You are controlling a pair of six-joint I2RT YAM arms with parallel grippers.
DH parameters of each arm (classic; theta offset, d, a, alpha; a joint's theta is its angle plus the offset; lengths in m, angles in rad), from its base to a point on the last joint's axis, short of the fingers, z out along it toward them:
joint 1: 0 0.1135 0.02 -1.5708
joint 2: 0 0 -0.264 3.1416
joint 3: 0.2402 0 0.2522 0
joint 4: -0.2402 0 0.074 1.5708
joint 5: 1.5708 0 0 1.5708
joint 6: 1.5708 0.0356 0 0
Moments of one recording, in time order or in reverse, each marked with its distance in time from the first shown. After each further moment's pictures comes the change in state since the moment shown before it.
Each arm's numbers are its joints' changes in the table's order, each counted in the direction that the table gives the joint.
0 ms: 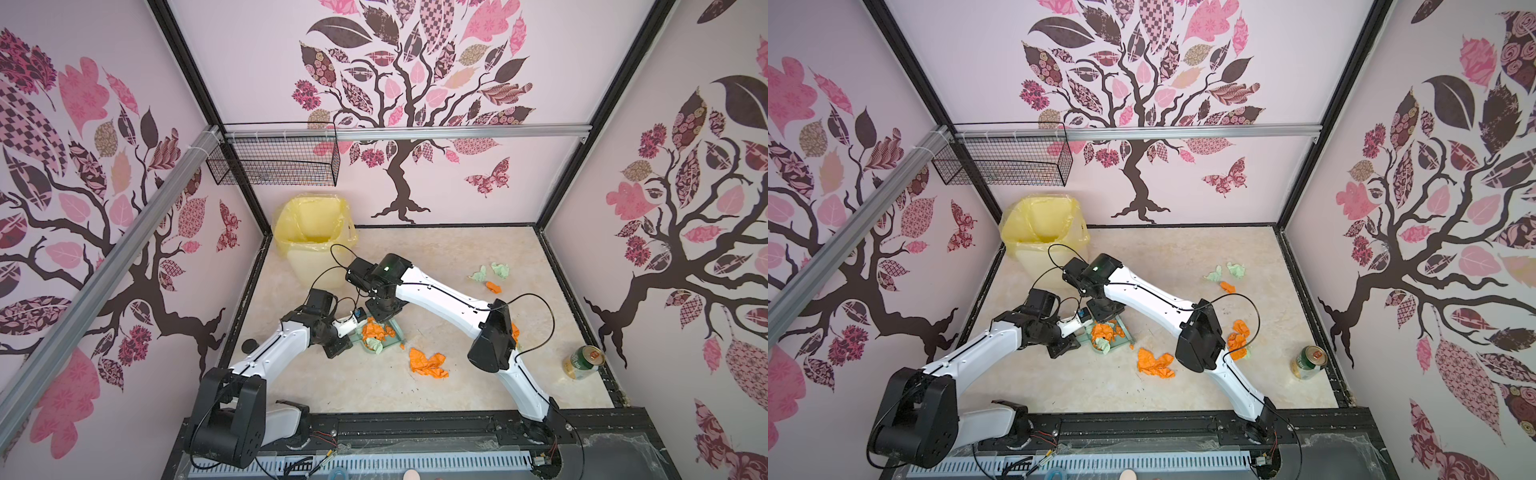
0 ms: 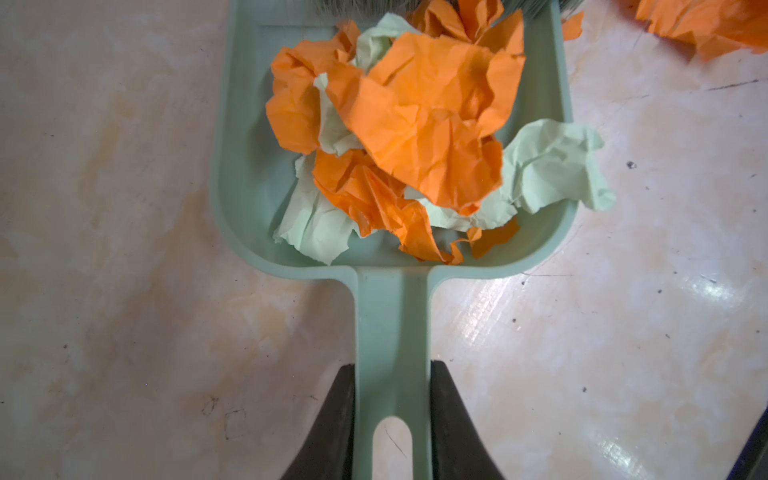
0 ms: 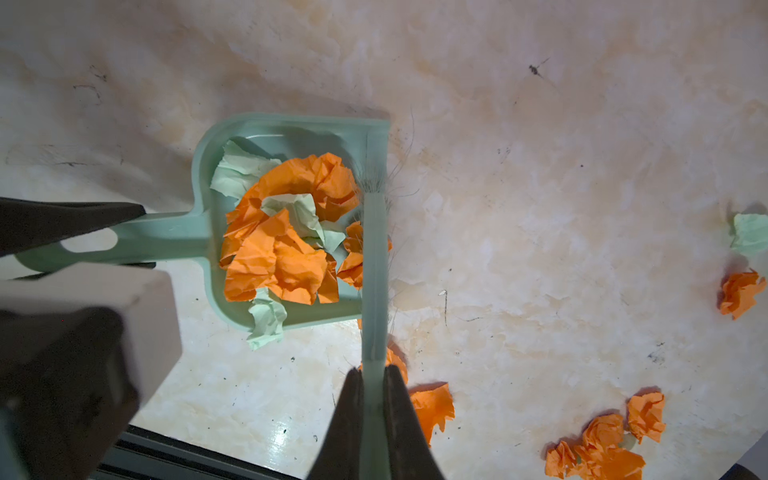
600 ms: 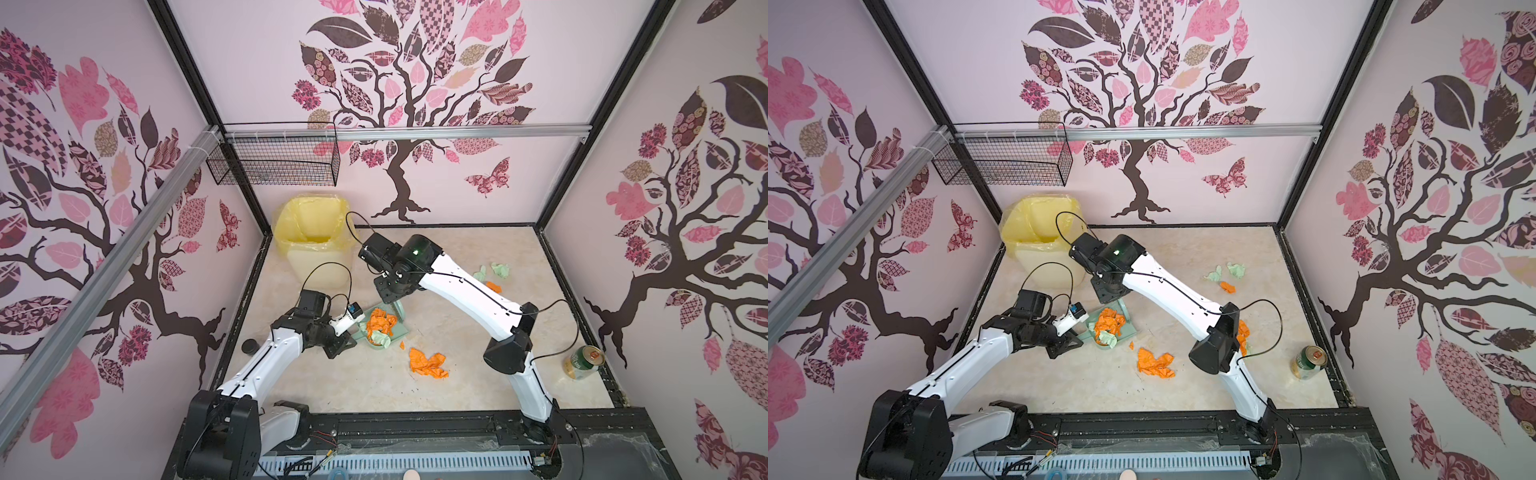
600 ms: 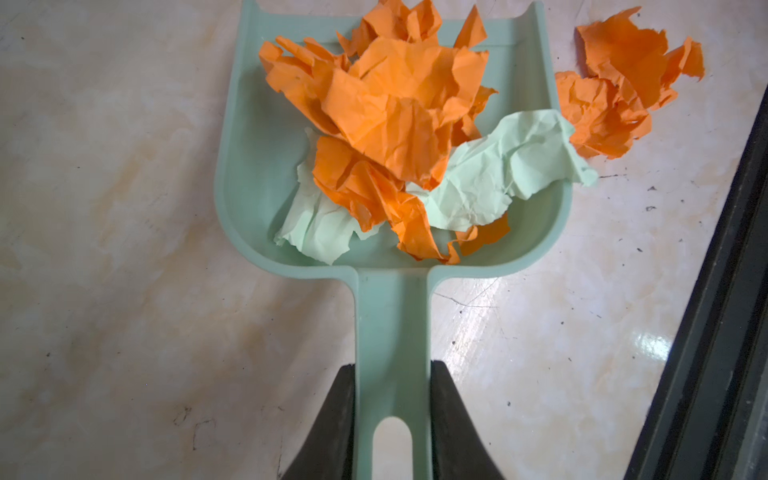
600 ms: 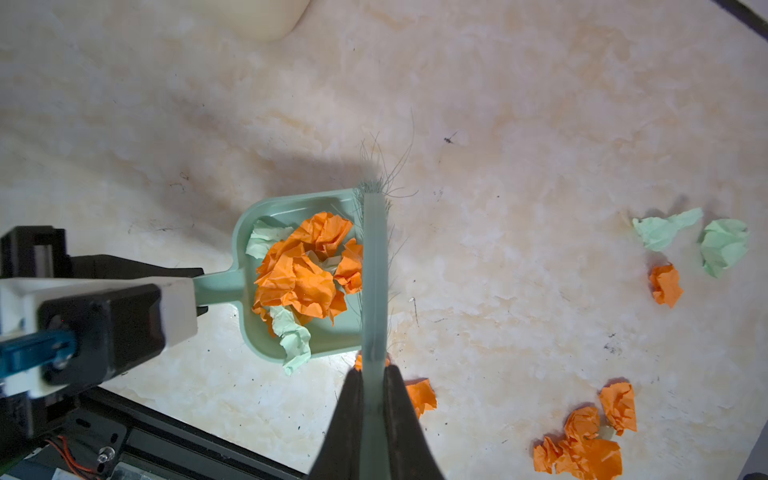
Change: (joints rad) left arm 0.046 -0.096 -0.009 -0.020 0.169 -0.090; right arm -0.042 -0.164 0.109 -0.034 0.069 0.029
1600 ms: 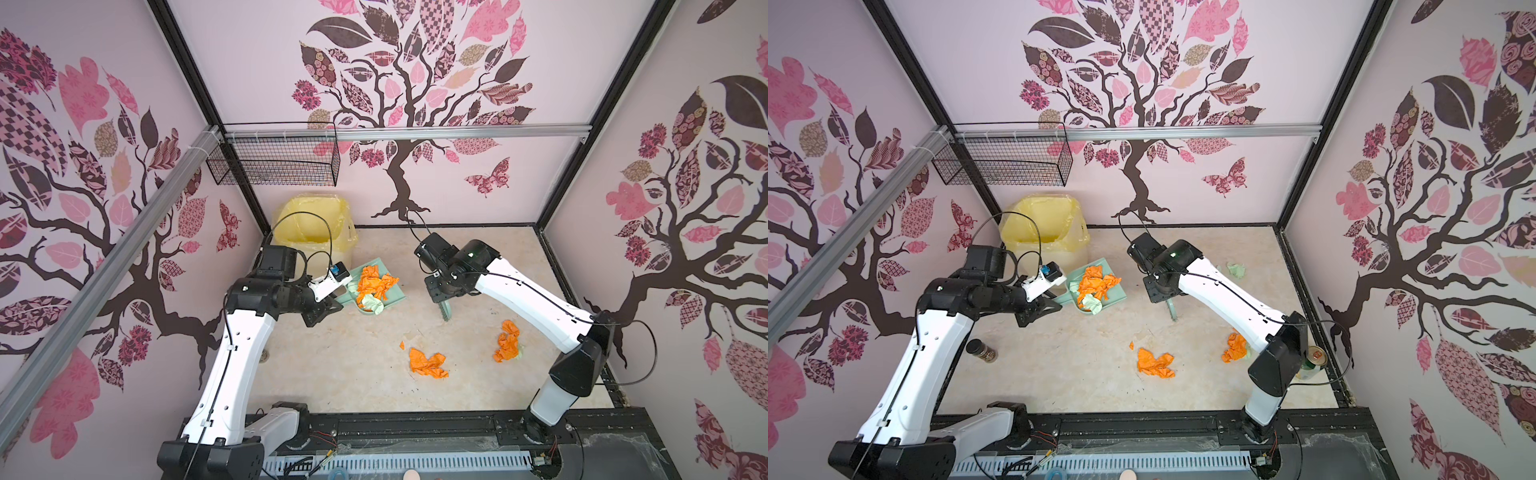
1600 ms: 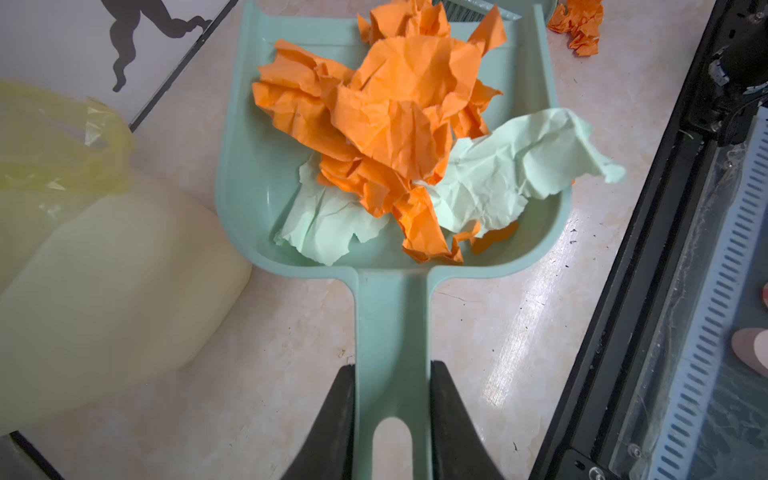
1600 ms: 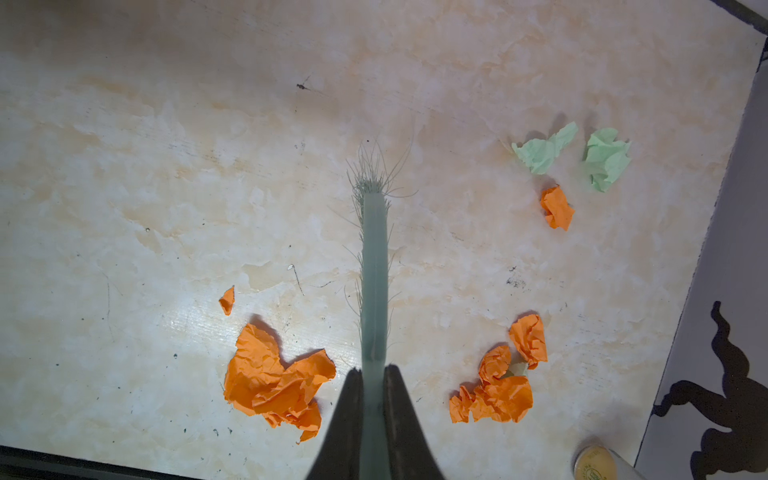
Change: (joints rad) left arm 0.098 -0.009 0.727 -0.657 0.006 0.208; right arm -0.182 -0.434 -0.713 0.246 0.031 -0.067
